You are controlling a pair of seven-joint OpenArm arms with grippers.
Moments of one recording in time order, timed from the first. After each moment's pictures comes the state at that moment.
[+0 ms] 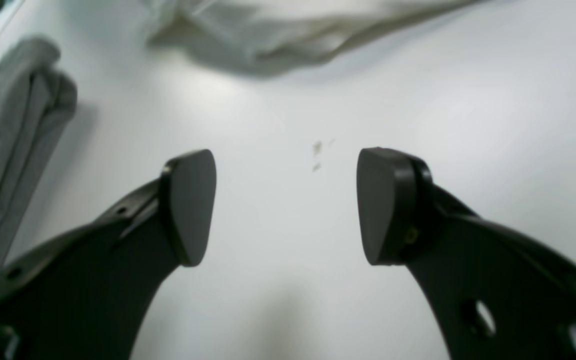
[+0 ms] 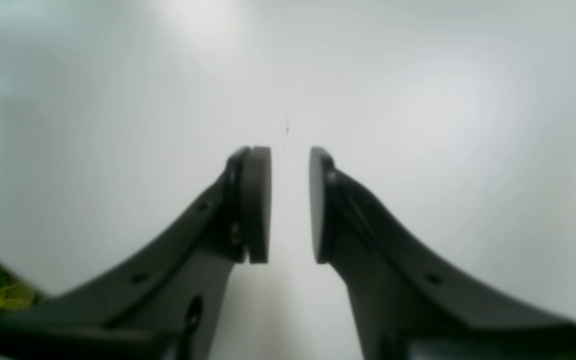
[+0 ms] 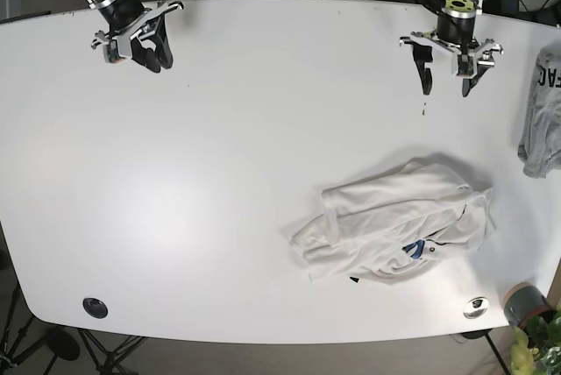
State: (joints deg) left arm 30.5 -1.0 -24.5 101.8 1.8 -16.7 5.0; right arm -34.5 13.7 15.7 103.0 19.4 31.9 -10.7
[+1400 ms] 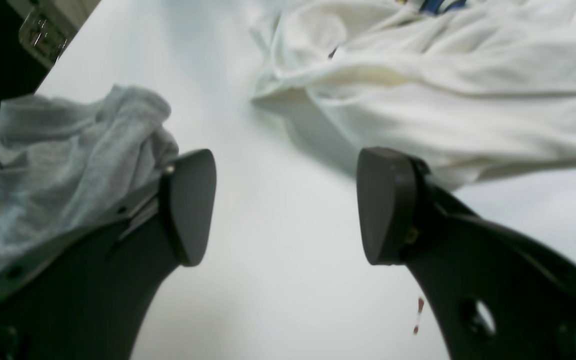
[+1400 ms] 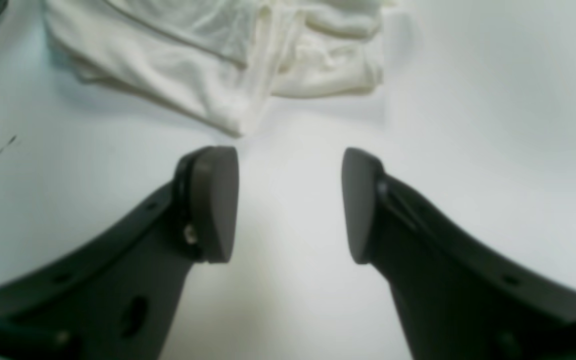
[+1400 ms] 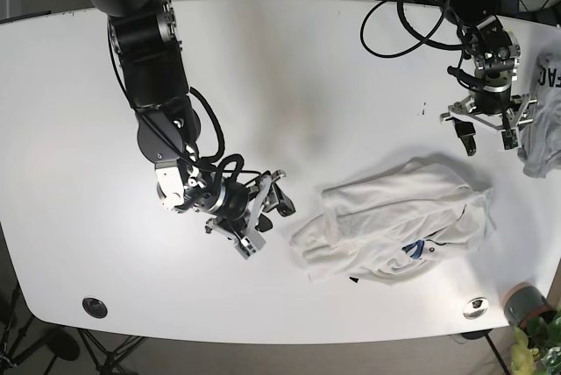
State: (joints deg) left arm 7.9 -0.7 -34.8 101.1 1.8 -17.0 27.0; right arm 28.4 3.2 -13.2 63.5 19.4 31.9 -35.9
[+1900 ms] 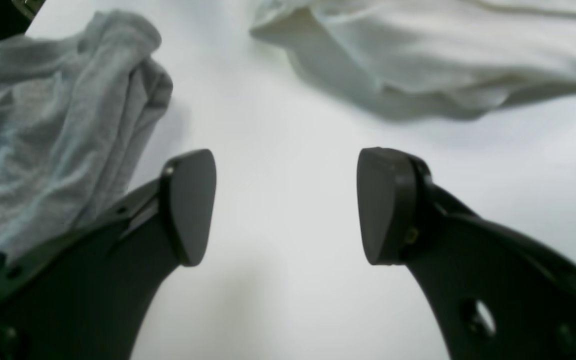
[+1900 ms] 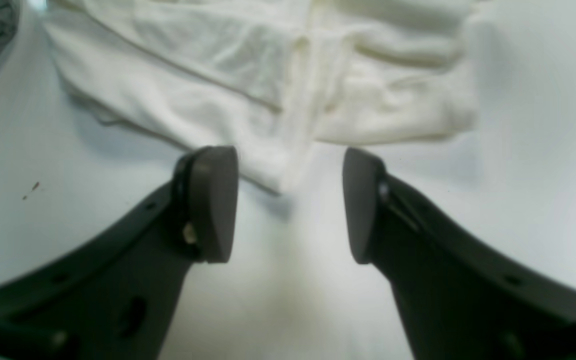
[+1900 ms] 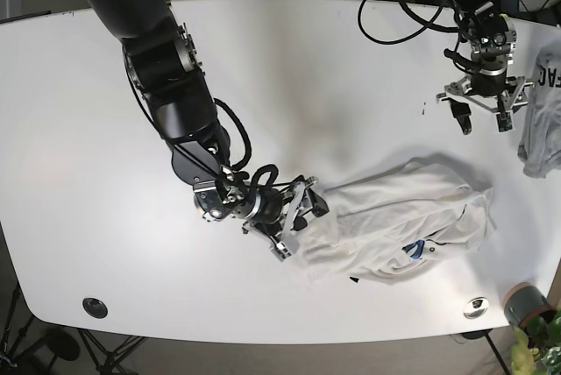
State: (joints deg) left arm 12.5 -0.4 -34.8 101.1 1.6 -17.1 27.3; right arm 37.0 -3.4 -19.7 41.1 19.3 31.5 -25.1
